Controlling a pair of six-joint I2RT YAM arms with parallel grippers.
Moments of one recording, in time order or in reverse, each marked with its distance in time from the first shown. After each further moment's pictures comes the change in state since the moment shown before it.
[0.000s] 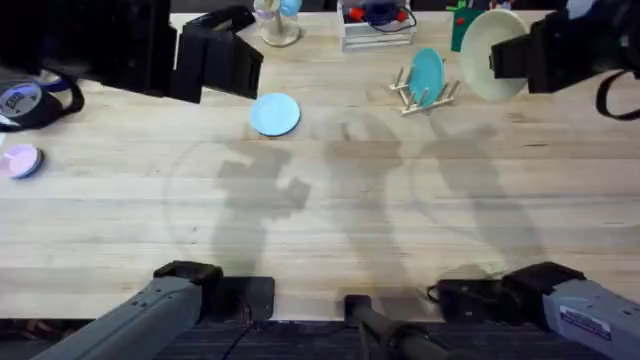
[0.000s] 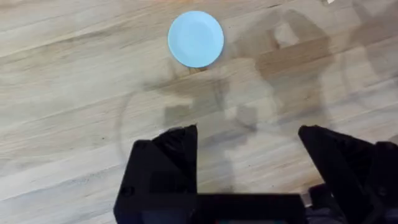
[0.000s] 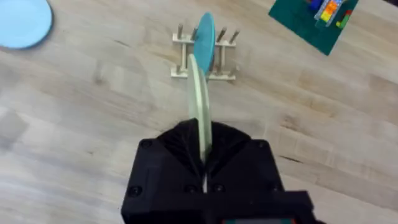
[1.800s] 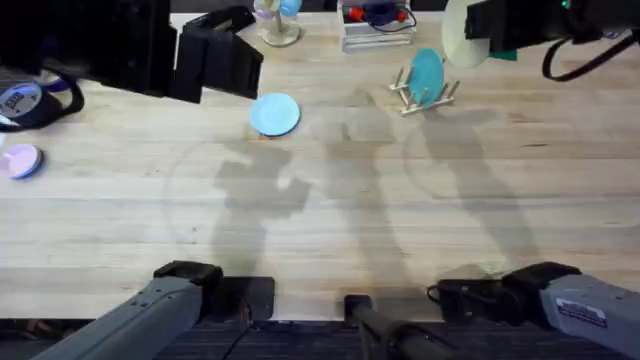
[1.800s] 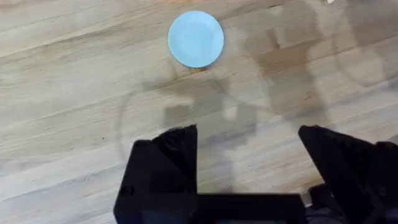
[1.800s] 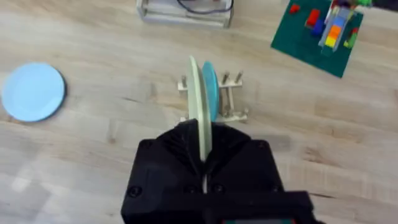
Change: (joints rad) left arm 0.000 0.000 0.000 0.000 0.000 0.000; right arm 0.000 0.133 0.002 0.228 0.000 0.161
